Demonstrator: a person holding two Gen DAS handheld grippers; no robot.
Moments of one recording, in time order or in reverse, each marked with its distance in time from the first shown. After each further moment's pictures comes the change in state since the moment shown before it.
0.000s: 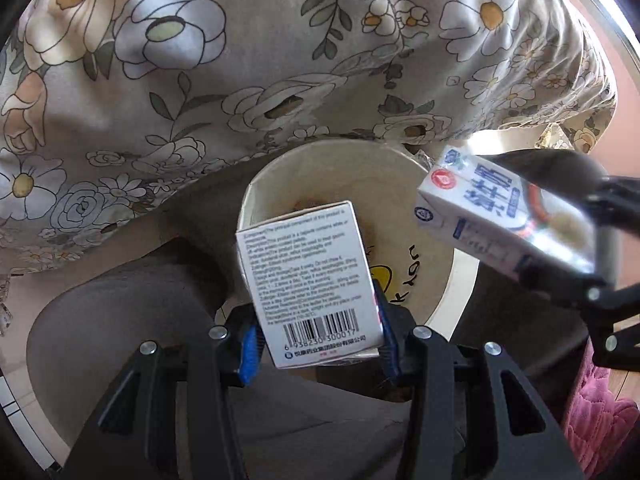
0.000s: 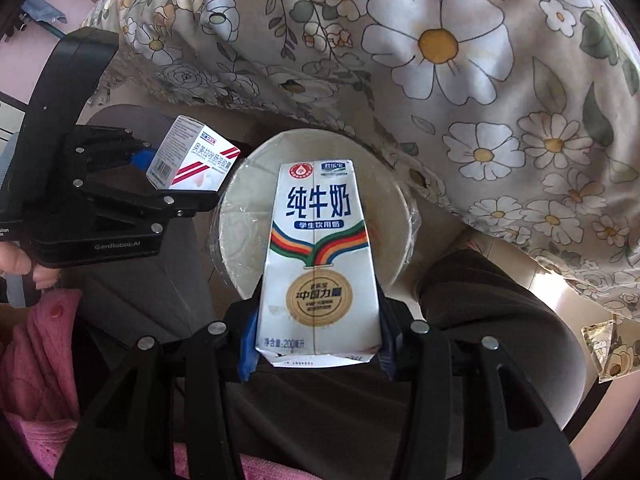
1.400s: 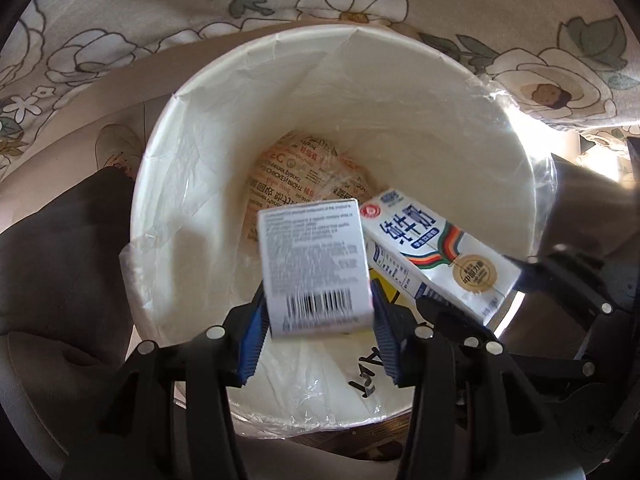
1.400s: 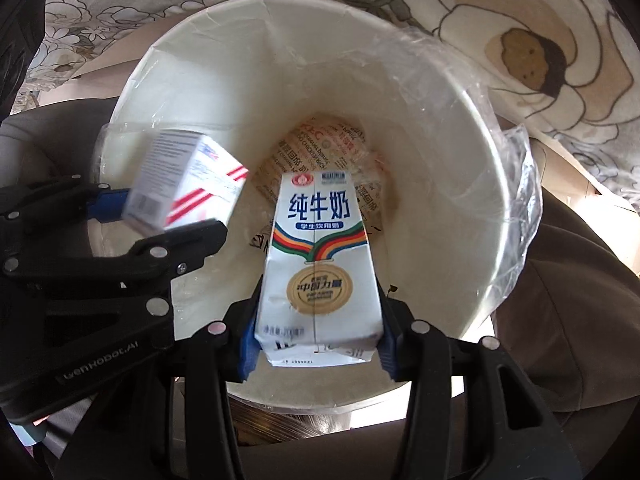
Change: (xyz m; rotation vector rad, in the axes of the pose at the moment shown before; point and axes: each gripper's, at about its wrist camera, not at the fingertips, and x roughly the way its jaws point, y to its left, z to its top) left arm 0.151 0.022 0.029 -0.199 0.279 -0.097; right arm 0.176 -0.040 0.031 0.222 0.293 0.015
